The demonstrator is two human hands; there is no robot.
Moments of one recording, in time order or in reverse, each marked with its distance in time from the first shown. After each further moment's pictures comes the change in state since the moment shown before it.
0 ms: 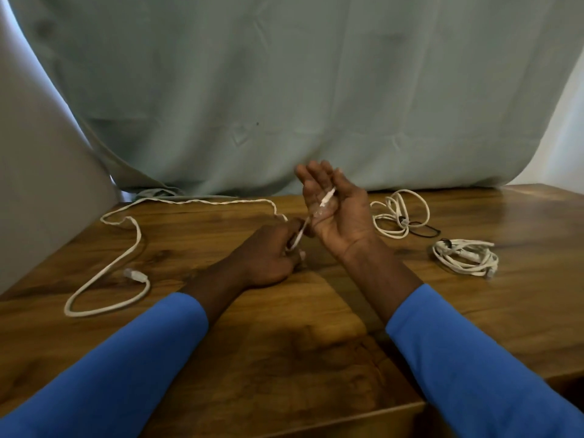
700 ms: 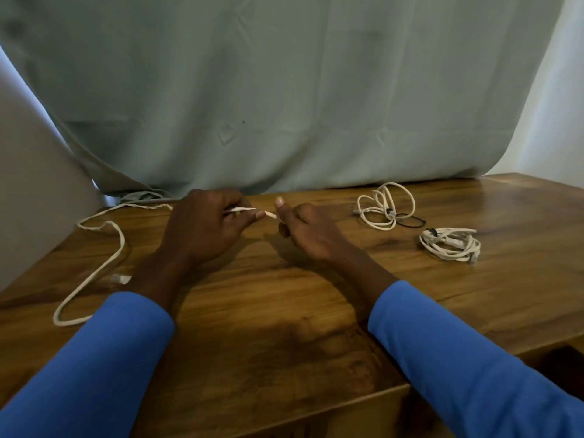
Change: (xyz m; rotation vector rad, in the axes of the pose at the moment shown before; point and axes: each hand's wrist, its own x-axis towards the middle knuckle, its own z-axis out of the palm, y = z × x) left_hand -0.020 -0.021 -0.065 0.307 0.410 0.037; right_hand -0.010 0.014 -0.028 -1.808 -0.093 -0.098
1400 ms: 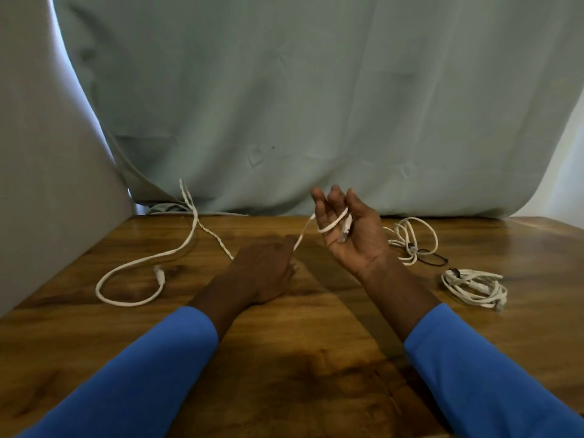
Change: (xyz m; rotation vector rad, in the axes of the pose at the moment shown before) left_hand -0.004 0.020 0.048 0.246 -0.465 -0.048; right_hand 0.028 -0.016 -0.027 1.810 -0.032 0.129
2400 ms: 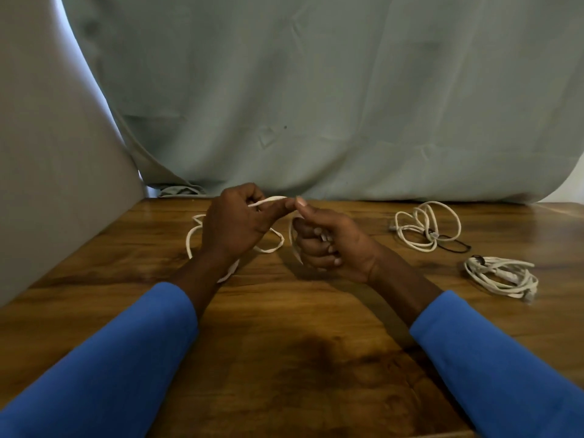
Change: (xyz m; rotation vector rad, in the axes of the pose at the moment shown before) left_hand -0.007 -0.033 -0.023 -0.682 0.655 -0.291; right_hand -0.012 0.033 -0.002 -0.777 -0.355 0.438
